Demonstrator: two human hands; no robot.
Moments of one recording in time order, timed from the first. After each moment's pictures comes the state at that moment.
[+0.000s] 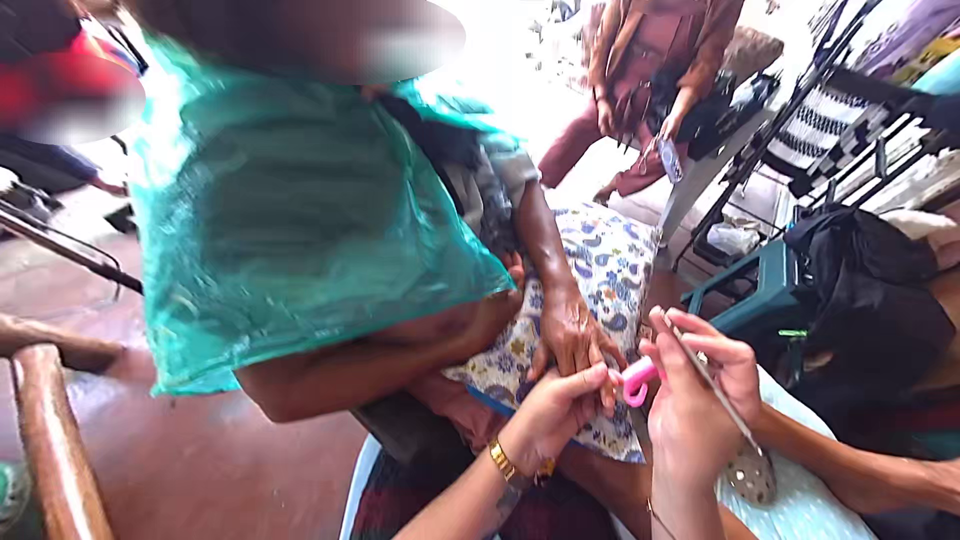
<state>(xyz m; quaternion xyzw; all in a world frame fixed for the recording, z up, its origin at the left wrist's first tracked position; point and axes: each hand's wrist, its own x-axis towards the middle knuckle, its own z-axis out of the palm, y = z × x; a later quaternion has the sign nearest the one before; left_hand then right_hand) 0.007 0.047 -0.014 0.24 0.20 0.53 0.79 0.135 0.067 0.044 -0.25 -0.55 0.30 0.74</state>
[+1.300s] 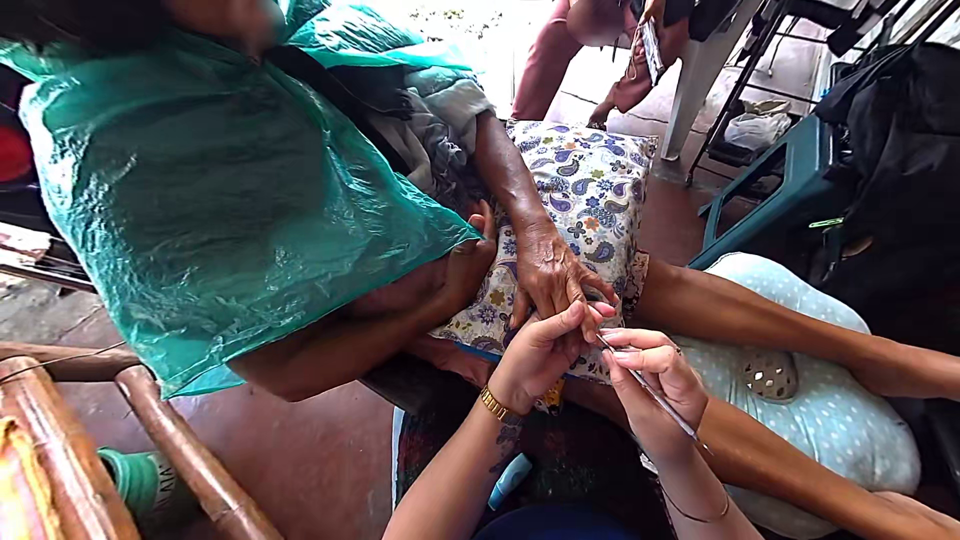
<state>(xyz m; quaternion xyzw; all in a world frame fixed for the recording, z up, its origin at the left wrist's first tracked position) 0.001 0.044 -0.014 0.19 0.17 0.52 0.81 0.155 0.011 -0.026 -0.28 -0.63 0.28 0.67</state>
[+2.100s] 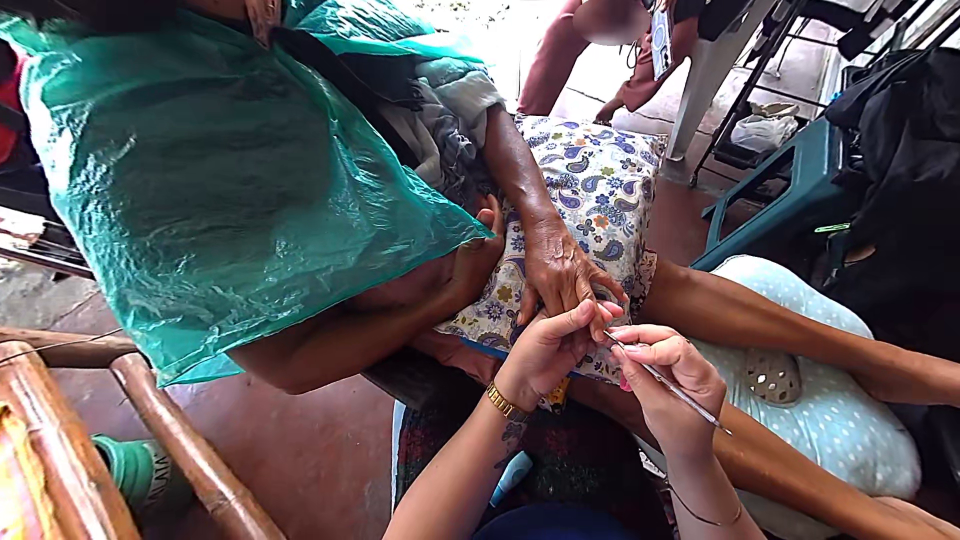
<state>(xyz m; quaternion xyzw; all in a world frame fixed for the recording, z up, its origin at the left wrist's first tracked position) 0.009 0.032 0.023 0.18 0.22 0.52 0.81 0.160 0.013 -0.017 -0.29 -0.62 0.32 0.65</state>
